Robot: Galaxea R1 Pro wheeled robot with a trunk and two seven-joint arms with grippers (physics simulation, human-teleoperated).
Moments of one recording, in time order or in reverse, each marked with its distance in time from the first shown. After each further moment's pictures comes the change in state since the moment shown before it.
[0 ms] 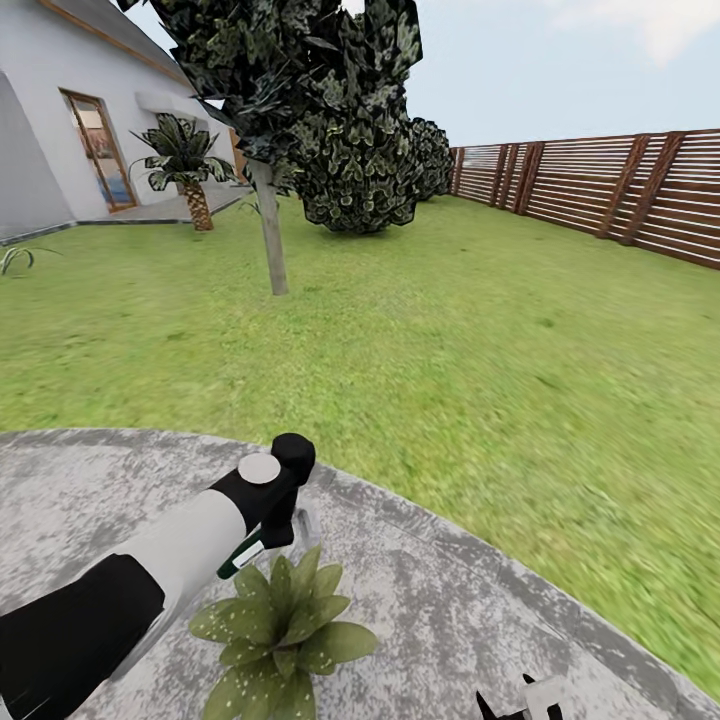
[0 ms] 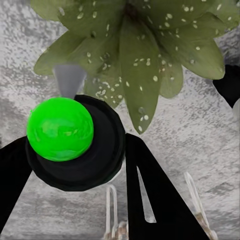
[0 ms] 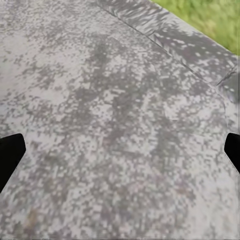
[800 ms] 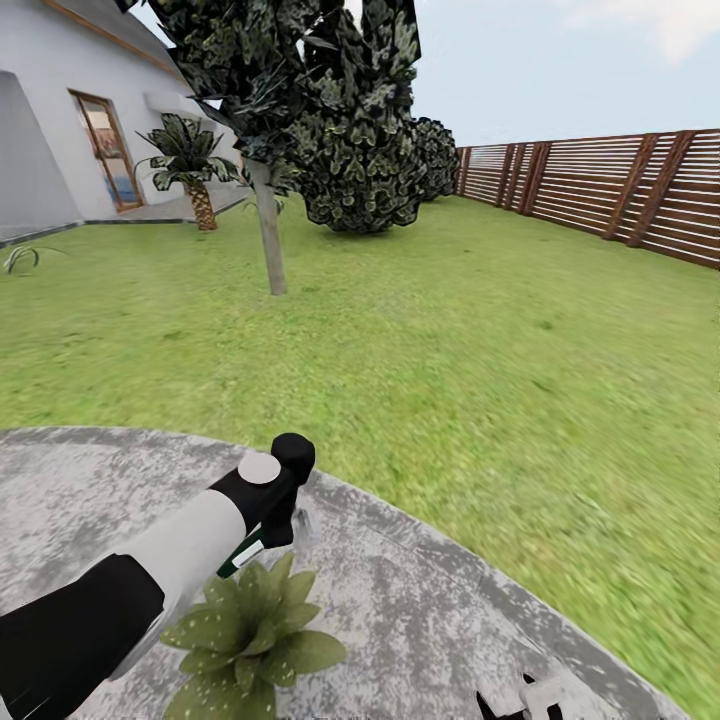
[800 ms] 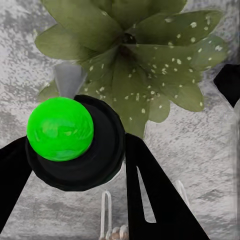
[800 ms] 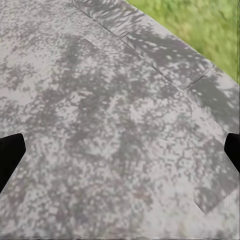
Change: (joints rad) left arm 0.000 0.001 0.000 -0.001 -0.004 0.001 0.000; right arm 0.000 0.000 0.000 0.000 0.000 0.001 0.000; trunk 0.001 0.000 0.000
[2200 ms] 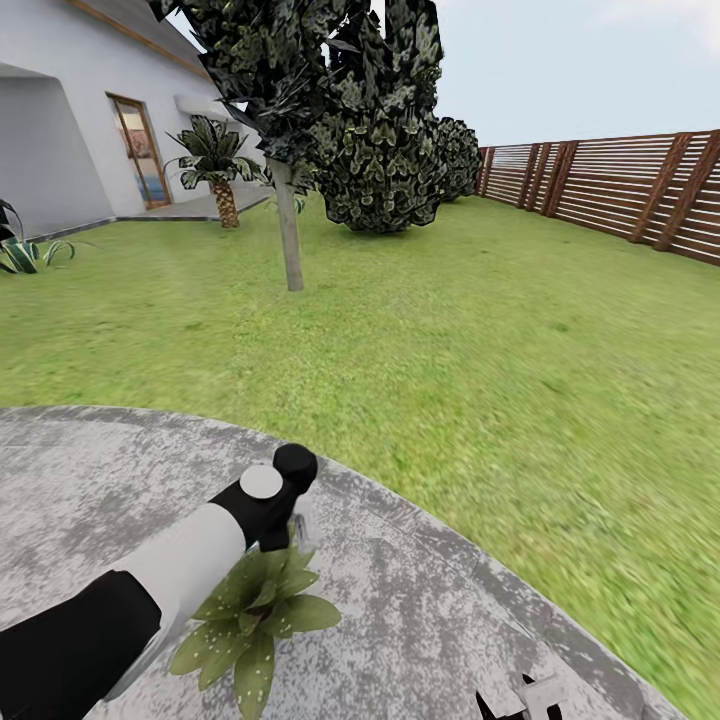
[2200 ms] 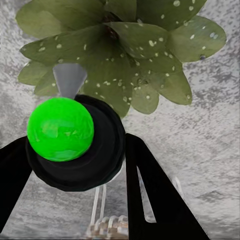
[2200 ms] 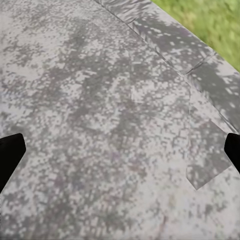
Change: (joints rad) left arm 0.047 0.002 0.000 -0.037 -0.074 0.013 0.079; right arm 0.000 0.000 0.002 0.002 0.001 0.000 0.001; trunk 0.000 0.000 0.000
